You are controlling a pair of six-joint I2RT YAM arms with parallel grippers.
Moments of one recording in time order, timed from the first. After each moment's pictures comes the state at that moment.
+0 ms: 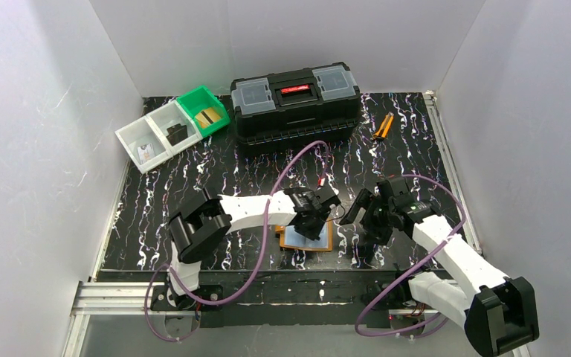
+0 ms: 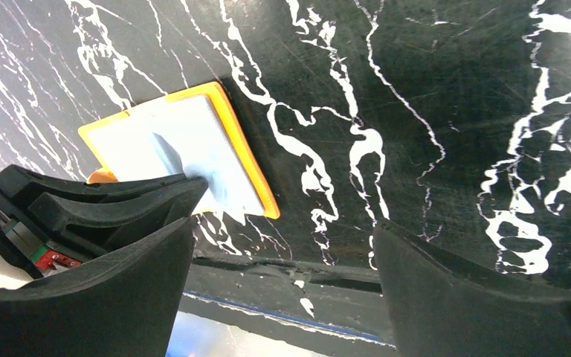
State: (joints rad) left arm -1.11 1.91 1.32 -0.62 -0.11 -0.53; right arm 0.38 0.96 0.59 -0.71 -0.22 0.90
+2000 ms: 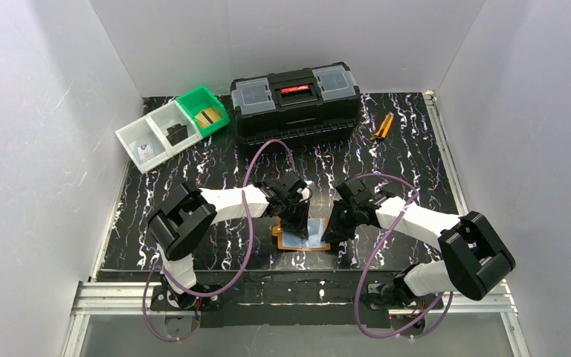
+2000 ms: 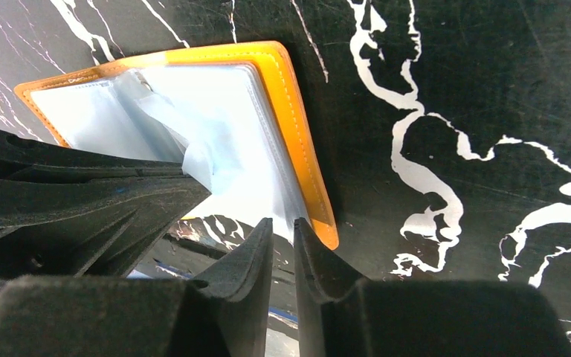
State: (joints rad) left arm -0.89 1.79 1.03 -0.33 0.33 -0.62; right arm 0.66 1.36 0.65 -0.46 -0.27 0.97
